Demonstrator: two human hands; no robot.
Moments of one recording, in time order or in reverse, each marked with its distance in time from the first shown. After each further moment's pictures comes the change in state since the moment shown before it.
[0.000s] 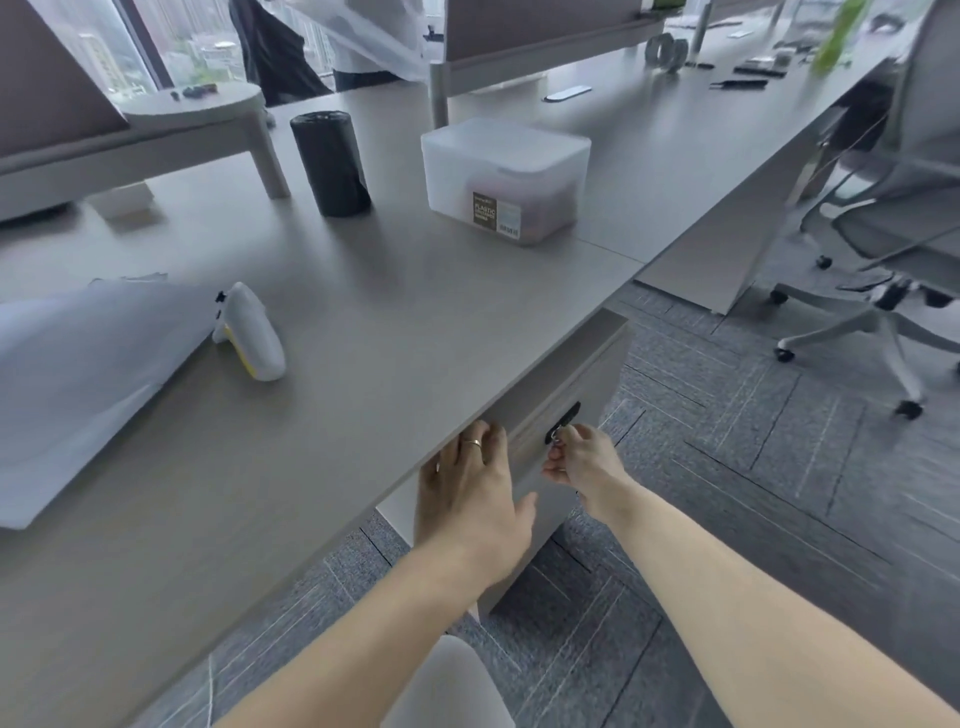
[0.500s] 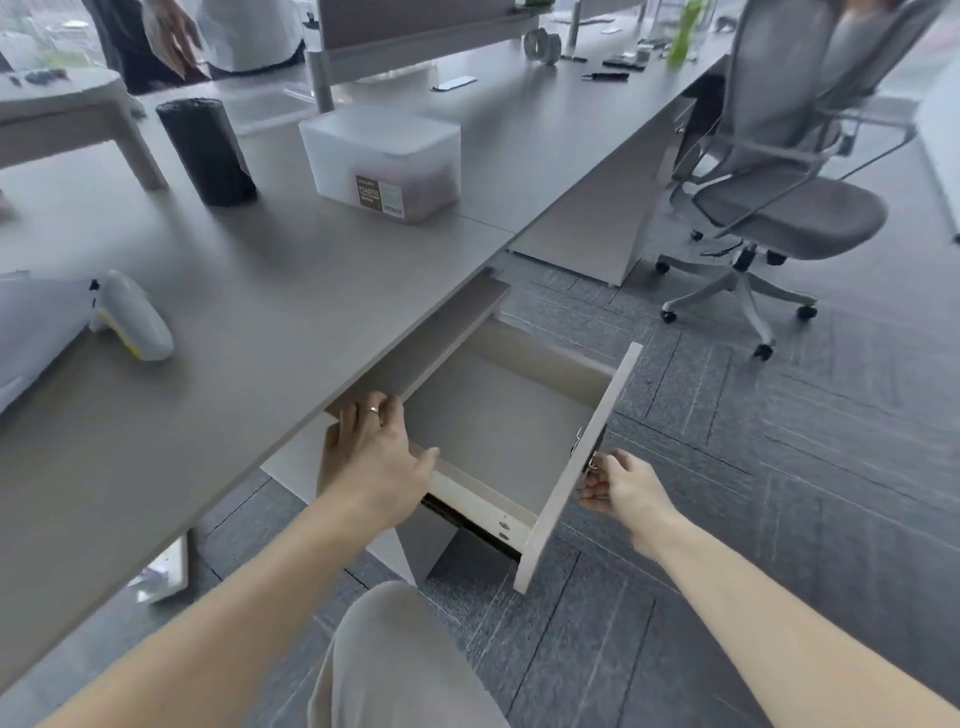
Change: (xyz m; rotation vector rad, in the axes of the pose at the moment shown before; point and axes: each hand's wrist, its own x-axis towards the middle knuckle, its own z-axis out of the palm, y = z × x) left_hand -0.022 0.010 -0.008 0.033 -0.068 -0.023; right_hand -0.094 0.074 -0.153 0.066 0.149 -0.016
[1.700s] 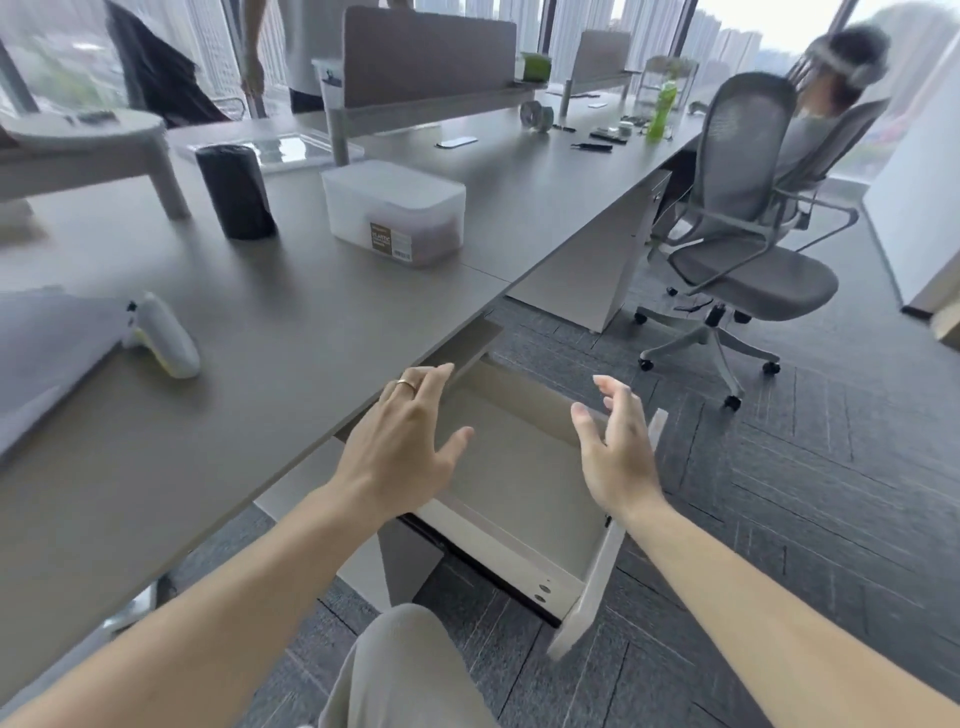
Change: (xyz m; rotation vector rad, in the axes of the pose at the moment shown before) left_hand -0.013 0.023 -0.058 -0.301 0.204 0.314; right_hand -0.065 -0.095 0.012 -0.458 0.221 -0.556
